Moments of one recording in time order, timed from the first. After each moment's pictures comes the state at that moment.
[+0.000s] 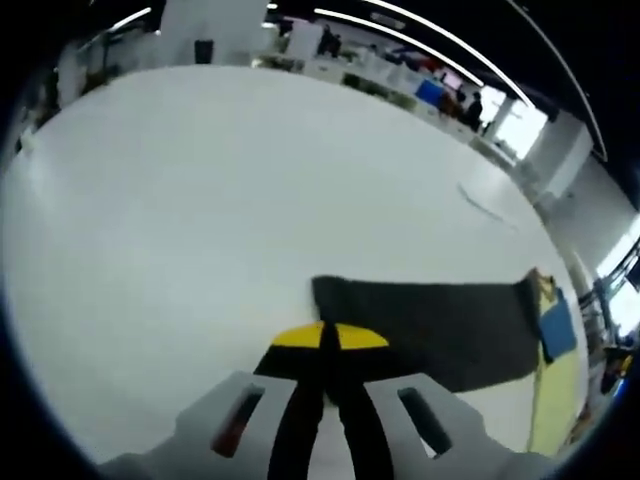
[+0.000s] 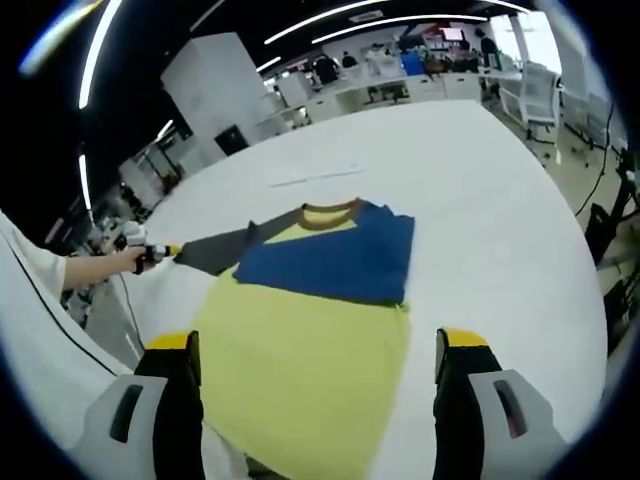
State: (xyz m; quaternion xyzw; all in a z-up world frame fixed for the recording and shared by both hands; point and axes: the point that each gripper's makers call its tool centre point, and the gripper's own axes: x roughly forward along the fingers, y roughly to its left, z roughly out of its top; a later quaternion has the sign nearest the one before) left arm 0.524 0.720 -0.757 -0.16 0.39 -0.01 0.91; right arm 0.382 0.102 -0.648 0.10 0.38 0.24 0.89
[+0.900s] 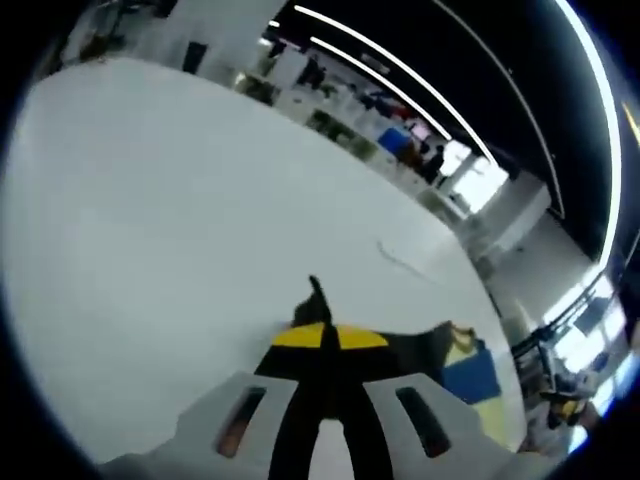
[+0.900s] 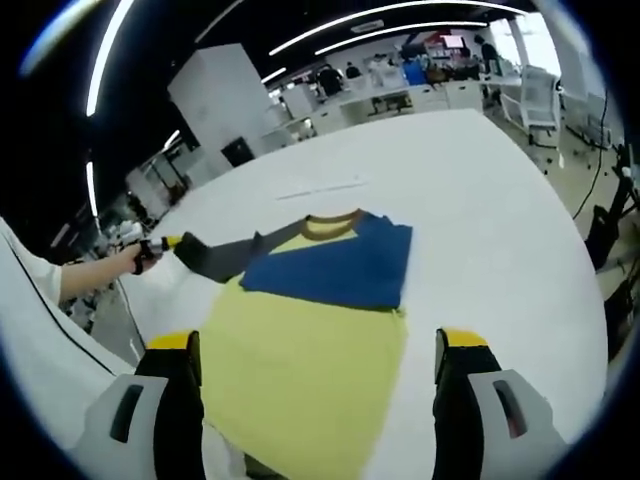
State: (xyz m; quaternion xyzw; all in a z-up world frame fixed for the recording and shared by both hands) left arm 0.532 0.644 -0.677 -0.28 0.30 -0.07 0.91; right arm 0.377 0.088 -0.633 0.11 0.34 0.25 0.90
